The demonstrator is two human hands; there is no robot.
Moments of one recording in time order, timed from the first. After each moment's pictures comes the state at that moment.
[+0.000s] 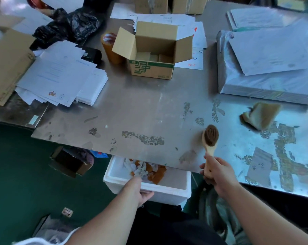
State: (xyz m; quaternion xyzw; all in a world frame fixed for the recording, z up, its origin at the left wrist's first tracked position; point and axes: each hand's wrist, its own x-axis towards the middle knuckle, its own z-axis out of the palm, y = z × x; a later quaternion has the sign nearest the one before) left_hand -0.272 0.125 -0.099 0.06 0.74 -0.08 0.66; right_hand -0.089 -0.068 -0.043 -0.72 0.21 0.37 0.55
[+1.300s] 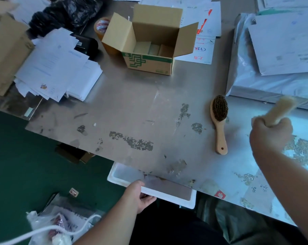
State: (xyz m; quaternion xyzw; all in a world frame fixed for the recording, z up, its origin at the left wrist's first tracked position) left_hand -0.211 0.073 -0.123 0.04 0.74 -0.04 0.67; right_hand 0.130 -0.072 -0.039 -0.90 0.13 0.02 0.41
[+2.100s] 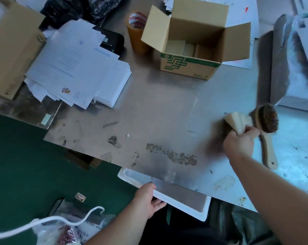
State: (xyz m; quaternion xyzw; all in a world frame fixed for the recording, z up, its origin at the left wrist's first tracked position) left_hand -0.265 0.192 -0.130 0.07 0.73 -0.09 0.68; right_hand 0.009 0.098 -0.088 -0.91 0.12 0.15 0.36
